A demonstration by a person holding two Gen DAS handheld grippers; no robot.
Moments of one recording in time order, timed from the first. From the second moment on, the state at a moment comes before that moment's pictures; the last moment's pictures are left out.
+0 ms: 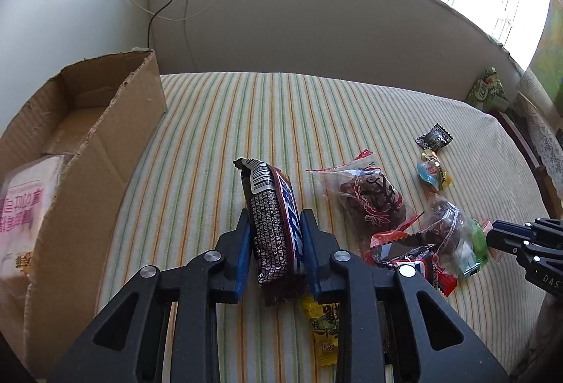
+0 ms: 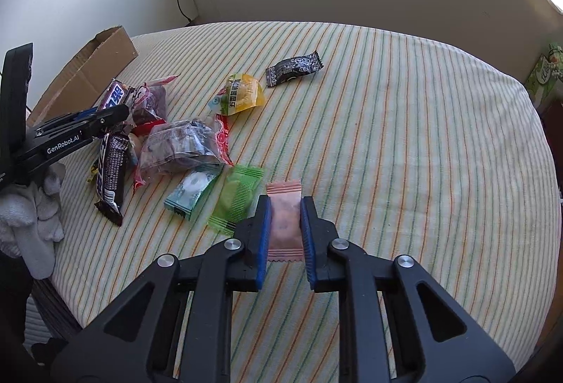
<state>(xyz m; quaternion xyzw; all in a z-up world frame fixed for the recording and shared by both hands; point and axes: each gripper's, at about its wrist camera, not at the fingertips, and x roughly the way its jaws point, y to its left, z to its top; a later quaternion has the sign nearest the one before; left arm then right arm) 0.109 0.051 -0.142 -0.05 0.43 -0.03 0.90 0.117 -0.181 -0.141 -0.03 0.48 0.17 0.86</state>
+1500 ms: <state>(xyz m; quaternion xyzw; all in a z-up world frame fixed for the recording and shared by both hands) 0.041 0.203 -0.059 -0.09 0.33 0.05 0.94 0.156 0.011 -0.014 -0.07 0.38 0.30 0.87</state>
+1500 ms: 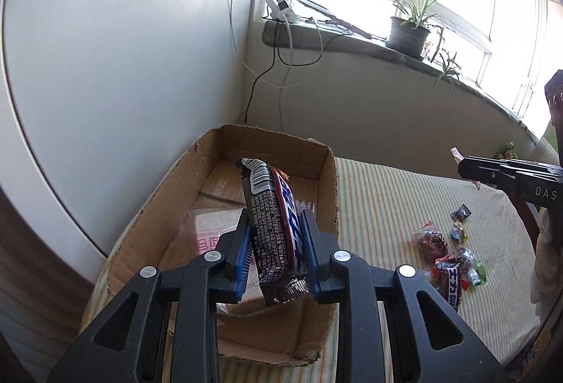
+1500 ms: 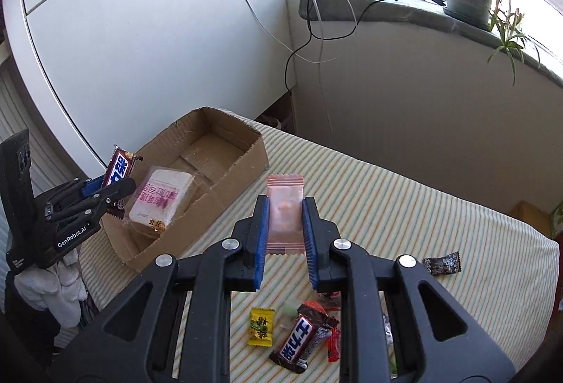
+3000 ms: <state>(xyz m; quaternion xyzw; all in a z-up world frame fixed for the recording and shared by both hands) 0.014 0.200 -0.048 -0.10 0.30 0.03 0.95 0.147 0.089 -0.008 -0.09 0.35 0.36 0.86</state>
